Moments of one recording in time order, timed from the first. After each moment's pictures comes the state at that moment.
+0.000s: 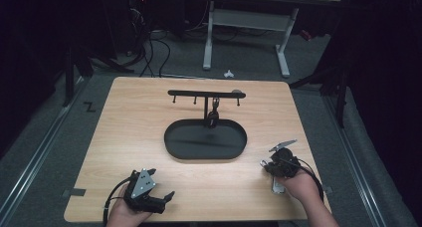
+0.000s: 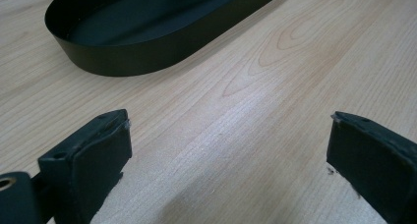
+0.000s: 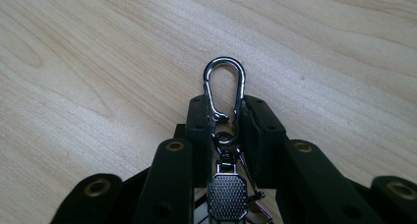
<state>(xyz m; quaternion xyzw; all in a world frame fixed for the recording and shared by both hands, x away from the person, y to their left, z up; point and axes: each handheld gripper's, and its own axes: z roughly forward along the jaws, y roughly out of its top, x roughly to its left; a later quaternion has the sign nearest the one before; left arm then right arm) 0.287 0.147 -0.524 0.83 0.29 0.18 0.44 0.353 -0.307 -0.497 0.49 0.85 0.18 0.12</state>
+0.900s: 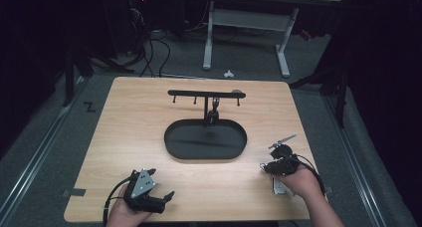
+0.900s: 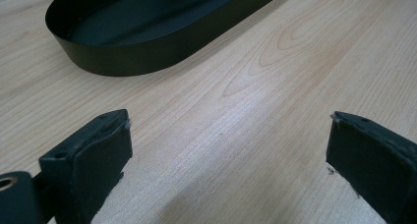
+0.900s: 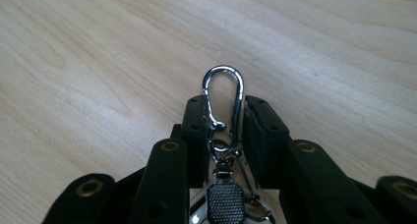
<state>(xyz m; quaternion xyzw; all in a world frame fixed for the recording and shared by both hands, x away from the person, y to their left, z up) 0.287 0.147 -0.523 0.83 0.29 0.18 0.44 0.364 -0.308 -0.489 0.51 0.84 0.17 0.06</state>
